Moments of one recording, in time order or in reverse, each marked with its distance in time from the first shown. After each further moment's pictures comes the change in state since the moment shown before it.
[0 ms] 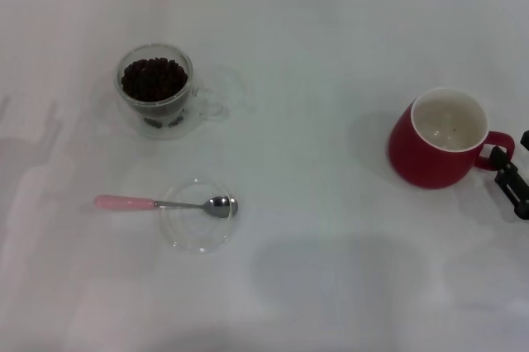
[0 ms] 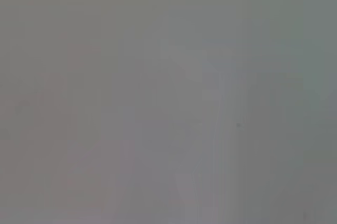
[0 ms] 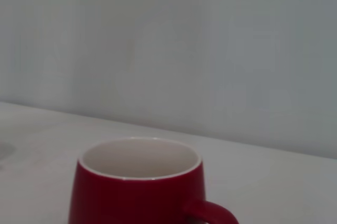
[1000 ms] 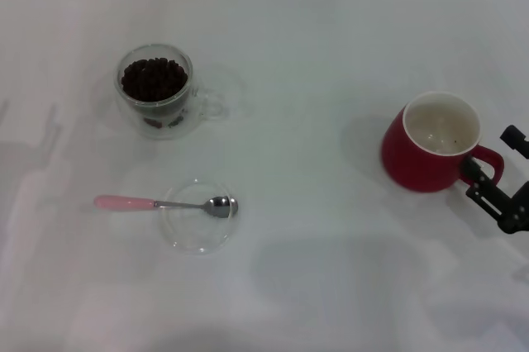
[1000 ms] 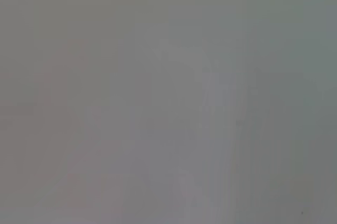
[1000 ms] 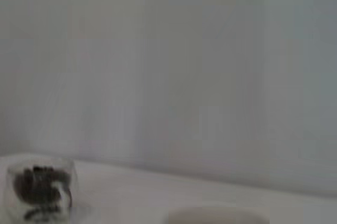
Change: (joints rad) left arm 0.009 -0.002 0.003 -0.008 0.001 0.005 0.000; right arm -0.013 0.008 -0.099 0.012 -0.020 -0.206 0.045
